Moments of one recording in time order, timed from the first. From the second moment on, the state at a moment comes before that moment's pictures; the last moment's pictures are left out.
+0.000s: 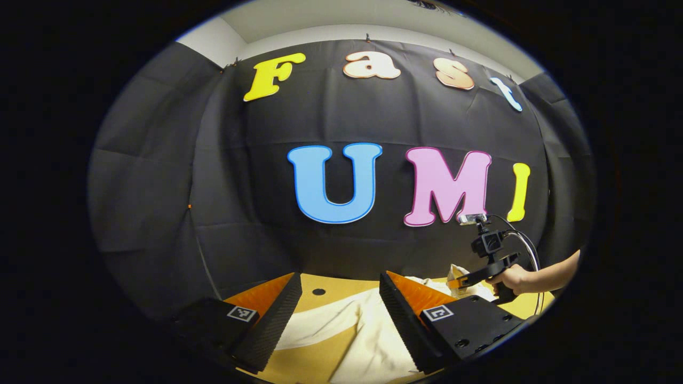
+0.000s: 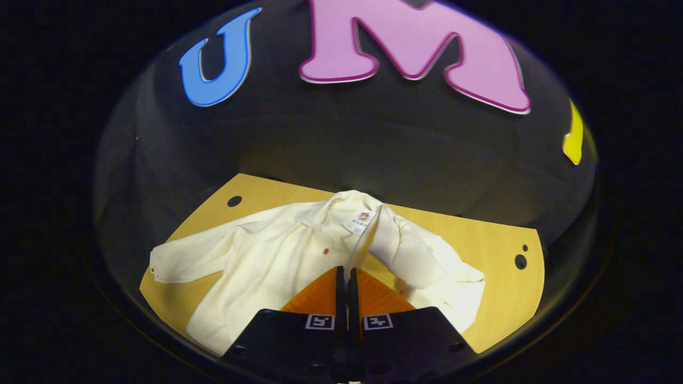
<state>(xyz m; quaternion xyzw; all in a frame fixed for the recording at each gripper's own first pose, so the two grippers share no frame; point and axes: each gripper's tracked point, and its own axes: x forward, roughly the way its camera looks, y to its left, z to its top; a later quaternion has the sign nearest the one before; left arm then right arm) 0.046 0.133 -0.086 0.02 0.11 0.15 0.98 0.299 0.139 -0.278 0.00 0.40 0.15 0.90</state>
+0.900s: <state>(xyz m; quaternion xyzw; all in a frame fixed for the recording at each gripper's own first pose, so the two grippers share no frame) 0.025 0.235 -0.183 0.05 0.18 0.23 0.96 0.287 0.232 -0.246 0.00 0.37 0.22 0.90</state>
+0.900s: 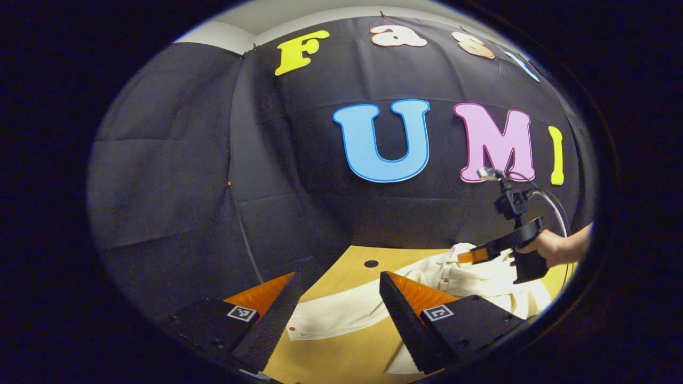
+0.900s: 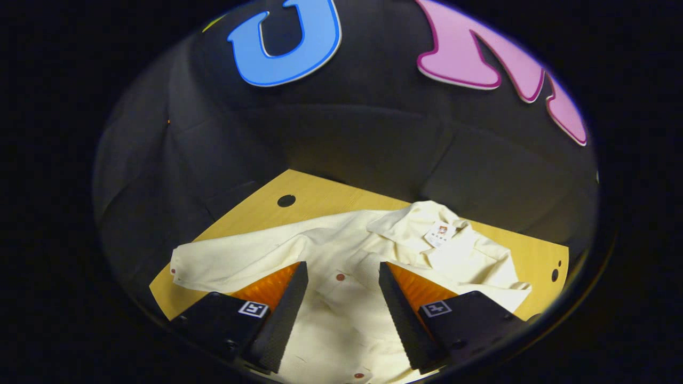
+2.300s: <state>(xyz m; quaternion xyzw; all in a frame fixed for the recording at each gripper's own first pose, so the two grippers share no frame) 0.011 0.392 -0.463 -0.11 0.47 0.30 0.83 0.142 -0.014 0.024 -0.03 0.16 0.02 0.99</state>
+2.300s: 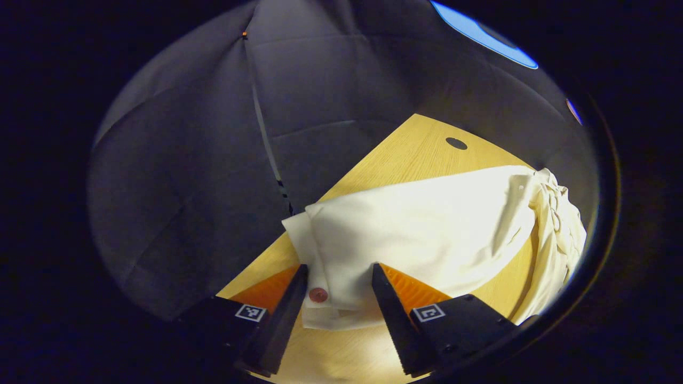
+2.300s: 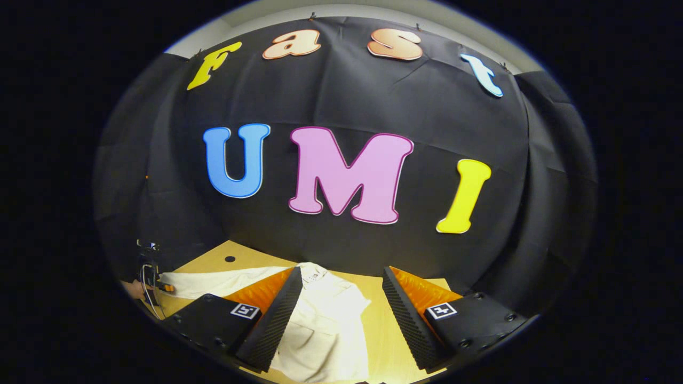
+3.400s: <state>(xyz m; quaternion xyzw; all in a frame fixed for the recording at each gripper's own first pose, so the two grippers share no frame) 0.278 0.069 -0.264 -0.04 0.31 -0.01 0.95 0.141 -0.172 -0.040 -0.01 0.20 -0.06 0.98</state>
